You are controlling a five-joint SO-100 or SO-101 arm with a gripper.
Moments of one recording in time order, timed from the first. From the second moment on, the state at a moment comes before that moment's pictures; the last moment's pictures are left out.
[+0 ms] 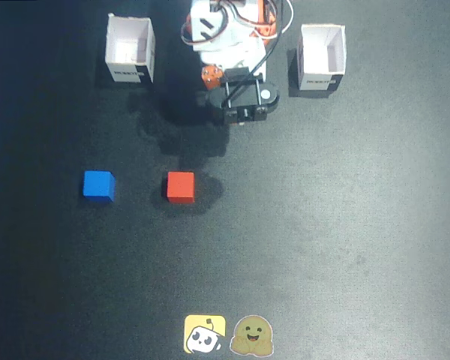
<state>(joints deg) -3.9 176.6 165.0 72.5 82.3</state>
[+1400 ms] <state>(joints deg) -3.5 176.6 165.0 72.5 82.3</state>
